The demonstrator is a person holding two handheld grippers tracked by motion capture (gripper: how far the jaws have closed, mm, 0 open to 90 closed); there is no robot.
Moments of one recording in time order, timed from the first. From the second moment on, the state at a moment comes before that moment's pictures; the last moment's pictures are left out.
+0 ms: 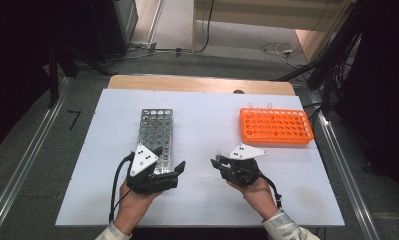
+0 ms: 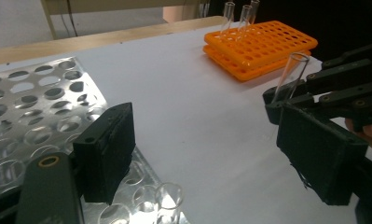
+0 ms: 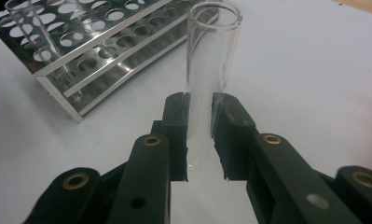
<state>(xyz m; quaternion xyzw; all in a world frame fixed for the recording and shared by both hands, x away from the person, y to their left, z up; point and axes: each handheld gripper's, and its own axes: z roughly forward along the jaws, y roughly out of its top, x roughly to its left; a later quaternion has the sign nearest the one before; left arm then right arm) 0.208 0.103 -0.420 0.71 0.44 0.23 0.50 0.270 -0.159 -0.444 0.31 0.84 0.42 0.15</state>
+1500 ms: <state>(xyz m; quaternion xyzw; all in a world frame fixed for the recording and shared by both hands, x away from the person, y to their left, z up) 0.218 0.048 -0.430 0.76 0.38 0.21 0.48 0.253 -0.126 -0.450 0.27 0.86 0.43 0.10</state>
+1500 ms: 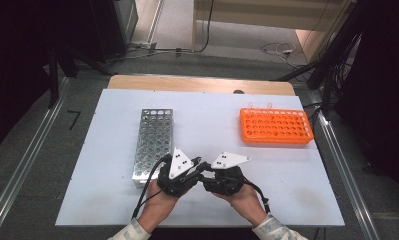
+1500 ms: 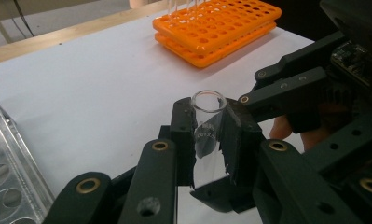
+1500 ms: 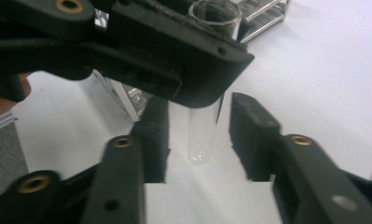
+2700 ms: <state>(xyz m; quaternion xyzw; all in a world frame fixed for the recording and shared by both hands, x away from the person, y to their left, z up) 0.220 0.117 -0.394 0.70 0.45 0.25 0.49 0.257 -0.134 -0.448 0.29 0.85 0.43 0.09</state>
